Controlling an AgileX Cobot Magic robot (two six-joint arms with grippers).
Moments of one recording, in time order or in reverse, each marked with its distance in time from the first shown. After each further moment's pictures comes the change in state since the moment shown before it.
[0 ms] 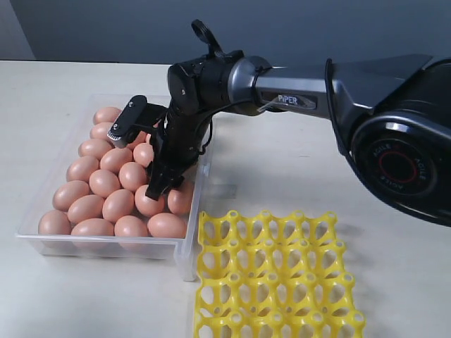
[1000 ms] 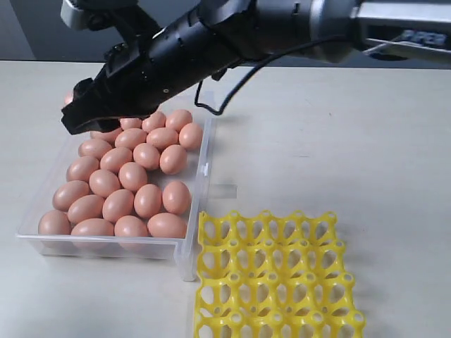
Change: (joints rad) left arm 0.000 0.000 0.000 0.000 0.000 0.000; right arm 0.000 -0.393 0.240 0.779 -0.137 -0.247
